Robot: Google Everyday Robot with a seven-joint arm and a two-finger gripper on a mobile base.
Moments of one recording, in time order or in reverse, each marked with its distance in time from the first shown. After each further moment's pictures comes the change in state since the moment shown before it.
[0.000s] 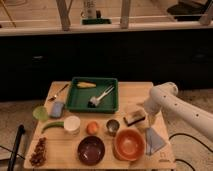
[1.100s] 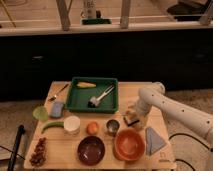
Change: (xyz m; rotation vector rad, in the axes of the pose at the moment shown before) arm -0.042 -0.015 0.035 -0.080 -0.061 -0.058
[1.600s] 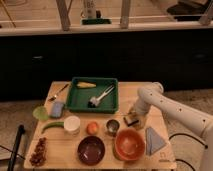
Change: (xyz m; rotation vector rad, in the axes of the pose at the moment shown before) arm 0.000 -0.001 0.006 -0.021 -0.010 0.004
